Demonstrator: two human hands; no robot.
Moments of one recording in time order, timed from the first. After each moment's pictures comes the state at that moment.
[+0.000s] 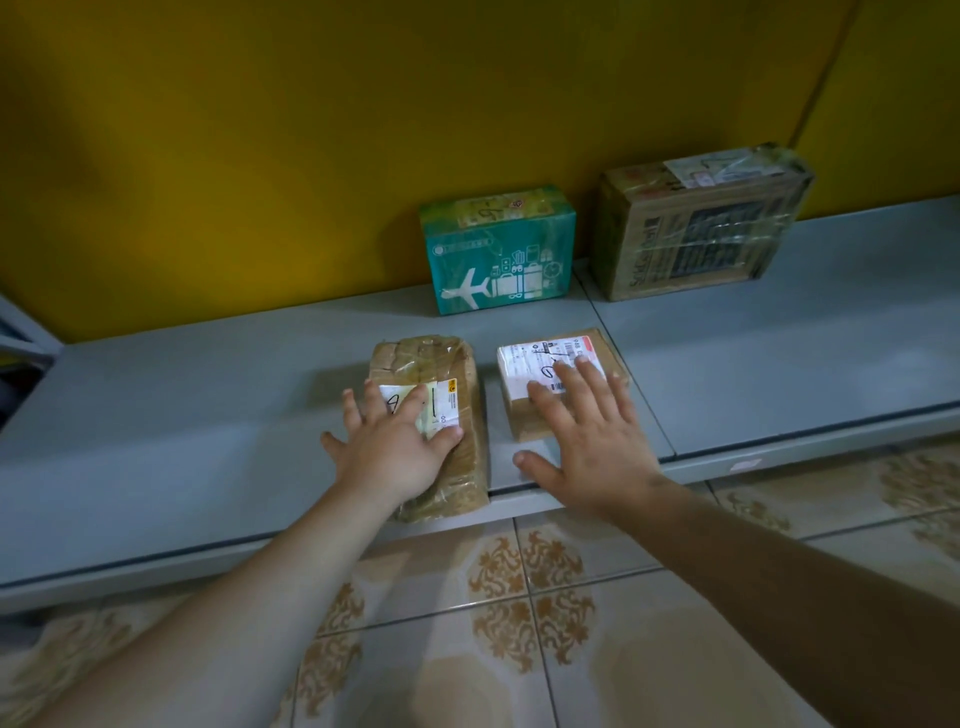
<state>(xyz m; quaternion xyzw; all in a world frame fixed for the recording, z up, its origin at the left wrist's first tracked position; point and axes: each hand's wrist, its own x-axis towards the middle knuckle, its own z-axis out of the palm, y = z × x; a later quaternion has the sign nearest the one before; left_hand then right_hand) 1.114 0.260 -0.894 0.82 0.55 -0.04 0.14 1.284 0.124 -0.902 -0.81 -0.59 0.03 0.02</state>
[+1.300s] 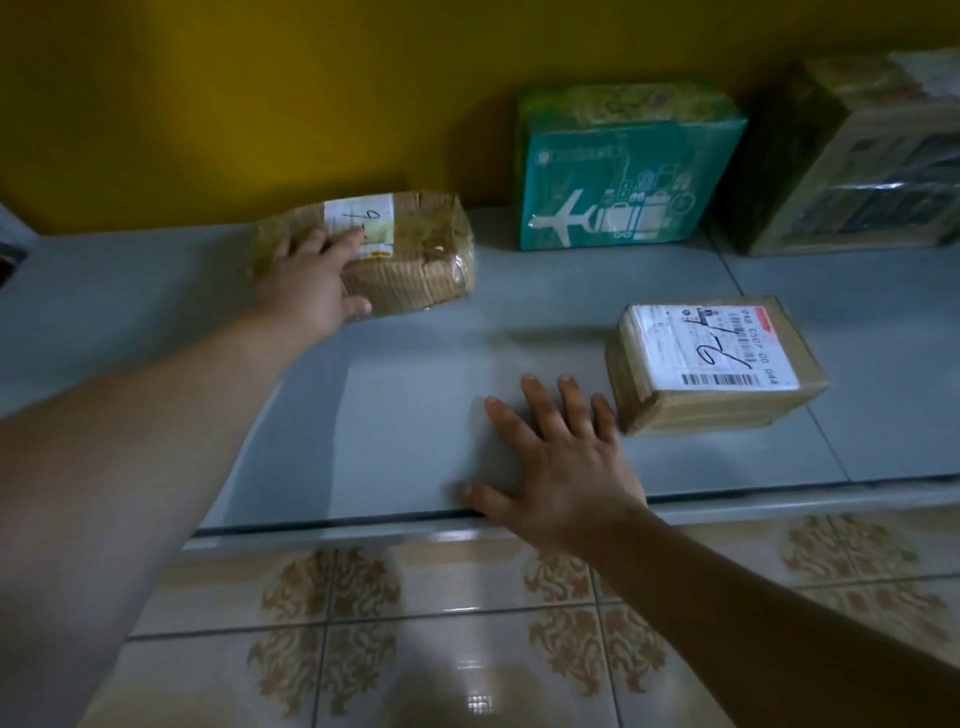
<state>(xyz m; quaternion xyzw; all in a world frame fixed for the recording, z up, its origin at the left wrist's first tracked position) 1.053 0.482 -0.923 0.86 0.52 0.02 0.03 1.202 0.215 -0.957 -0.77 -0.61 0.17 -0.02</state>
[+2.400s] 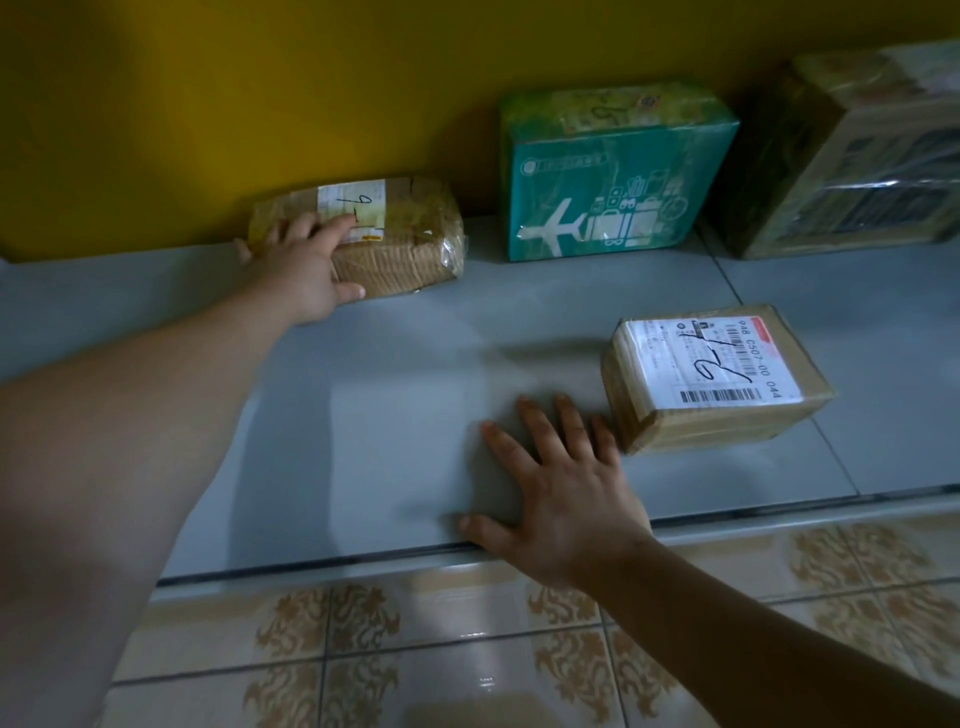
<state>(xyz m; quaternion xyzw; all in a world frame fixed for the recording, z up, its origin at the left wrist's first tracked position) 1.078 0.524 -0.919 0.86 0.51 0.02 0.04 1.200 0.216 -0.956 -0.78 -0.60 0.18 -0.01</state>
